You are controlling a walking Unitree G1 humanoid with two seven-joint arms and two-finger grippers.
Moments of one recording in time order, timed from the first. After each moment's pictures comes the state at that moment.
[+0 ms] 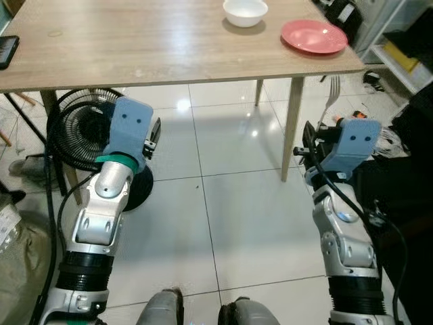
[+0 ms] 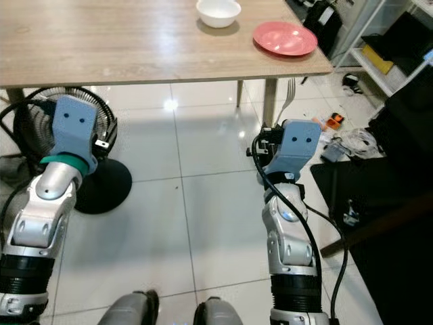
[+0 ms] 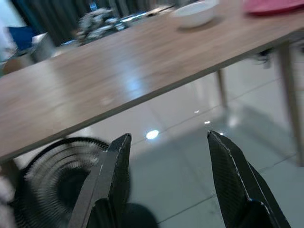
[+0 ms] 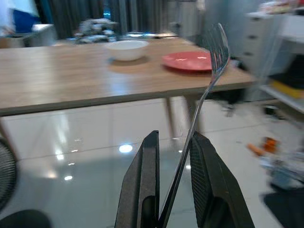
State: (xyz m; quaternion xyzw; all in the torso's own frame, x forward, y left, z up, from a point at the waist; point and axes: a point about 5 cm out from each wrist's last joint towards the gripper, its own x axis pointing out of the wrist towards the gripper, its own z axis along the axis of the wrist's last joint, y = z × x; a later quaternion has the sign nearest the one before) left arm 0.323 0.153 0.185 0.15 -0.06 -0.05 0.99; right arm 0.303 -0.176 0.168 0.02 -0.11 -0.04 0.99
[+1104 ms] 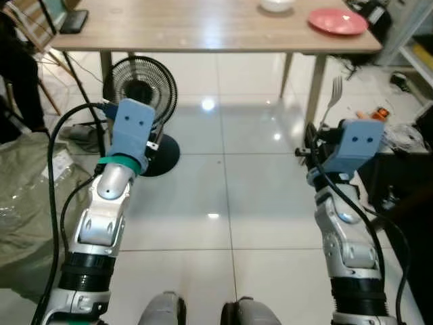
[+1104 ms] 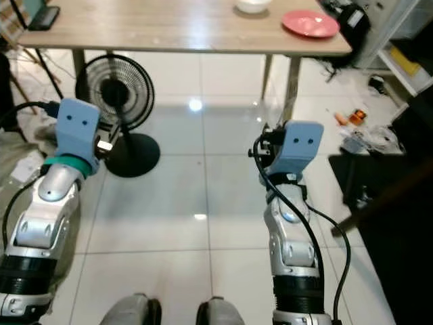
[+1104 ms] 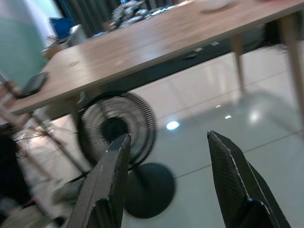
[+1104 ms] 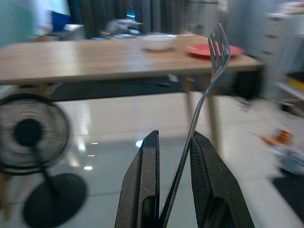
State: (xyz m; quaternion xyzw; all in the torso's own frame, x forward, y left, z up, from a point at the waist) left arm 0.324 0.151 0.186 0.15 -0.07 -0.06 0.98; right arm 0.303 -0.178 0.168 0.02 -0.11 -0.05 0.99
